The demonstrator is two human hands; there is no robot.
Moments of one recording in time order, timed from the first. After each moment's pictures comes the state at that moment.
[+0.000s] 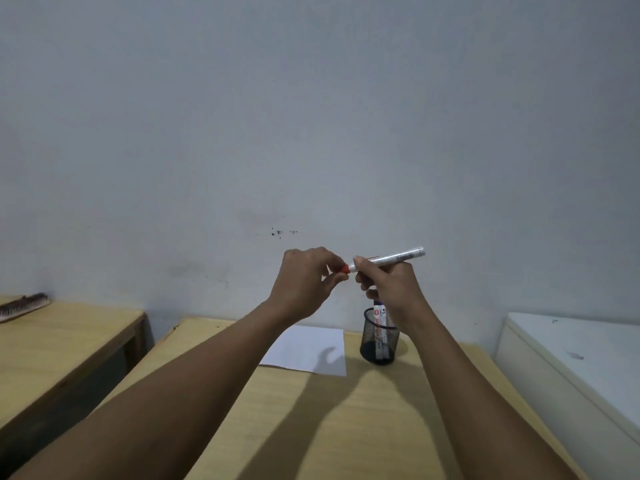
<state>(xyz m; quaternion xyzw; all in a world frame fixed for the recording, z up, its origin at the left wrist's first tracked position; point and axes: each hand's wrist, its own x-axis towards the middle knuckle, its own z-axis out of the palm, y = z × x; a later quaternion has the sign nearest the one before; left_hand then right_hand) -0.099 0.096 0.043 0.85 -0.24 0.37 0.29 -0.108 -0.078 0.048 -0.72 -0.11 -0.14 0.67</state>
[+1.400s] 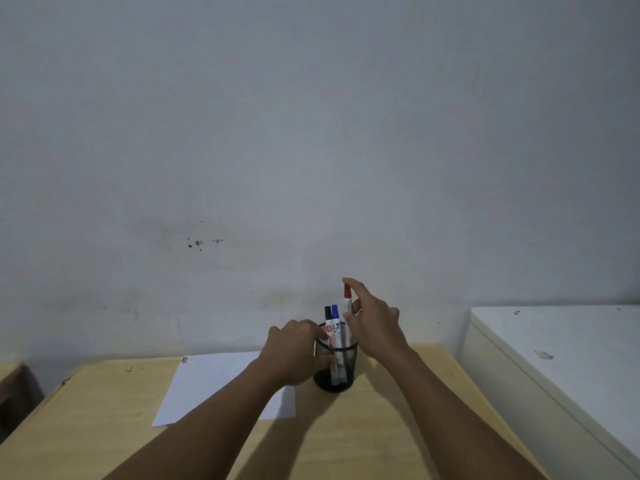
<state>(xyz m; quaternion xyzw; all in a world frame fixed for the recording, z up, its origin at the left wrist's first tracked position) -0.005 0.007 -0.047 0.96 -0.22 0.07 0.14 -0.004 -0.162 -0.033 -0.93 0.00 -0.20 0.32</state>
